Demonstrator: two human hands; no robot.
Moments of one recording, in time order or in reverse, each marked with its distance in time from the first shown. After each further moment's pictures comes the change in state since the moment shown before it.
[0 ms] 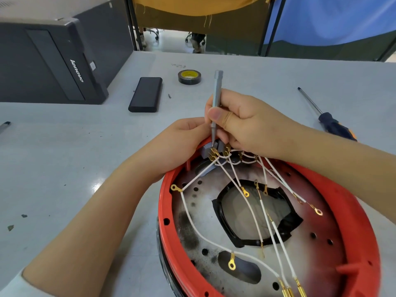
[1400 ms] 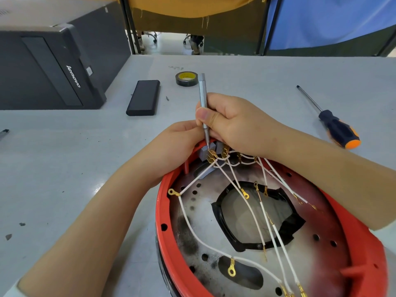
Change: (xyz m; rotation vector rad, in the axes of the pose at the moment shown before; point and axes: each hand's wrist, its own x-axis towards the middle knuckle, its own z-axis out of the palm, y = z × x) left_hand -0.003 0.010 0.003 -0.017 0.054 -0.051; right_hand 0.012 0.005 0.008 -0.081 0.039 -0.026
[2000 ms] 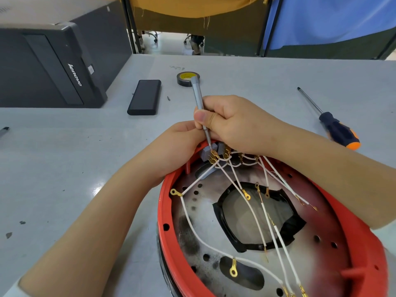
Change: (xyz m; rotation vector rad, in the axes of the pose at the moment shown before) left_hand -0.001 0.001 0.000 0.016 0.042 0.033; right_hand 0.005 -0.004 0.000 -0.101 -0.005 0.035
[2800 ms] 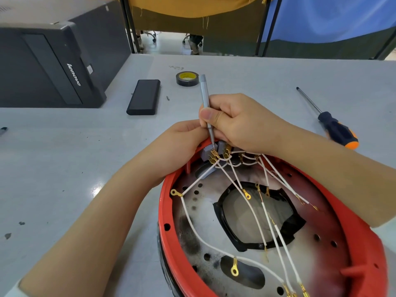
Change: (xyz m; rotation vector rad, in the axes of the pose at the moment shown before) left_hand 0.000 -0.004 -0.001 -0.024 -0.032 0.014; right_hand -0.004 0.004 -0.003 0.082 0.017 0.022
